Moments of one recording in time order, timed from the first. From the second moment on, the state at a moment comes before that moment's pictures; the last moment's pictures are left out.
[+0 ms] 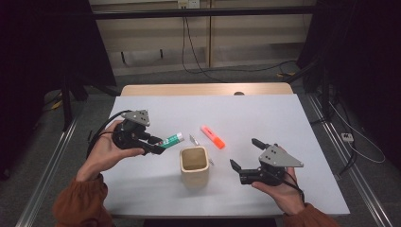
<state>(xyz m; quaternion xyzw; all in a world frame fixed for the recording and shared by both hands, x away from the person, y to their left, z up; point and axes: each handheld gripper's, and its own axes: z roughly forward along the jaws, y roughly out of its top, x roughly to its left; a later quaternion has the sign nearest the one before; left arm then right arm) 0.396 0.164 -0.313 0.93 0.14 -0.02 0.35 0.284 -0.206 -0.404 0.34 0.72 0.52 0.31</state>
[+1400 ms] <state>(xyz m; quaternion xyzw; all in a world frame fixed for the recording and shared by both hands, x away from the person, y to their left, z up) 0.415 0.063 -0.295 0.95 0.10 -0.05 0.29 0.291 -0.128 -0.373 0.08 0.78 0.34 0.52</state>
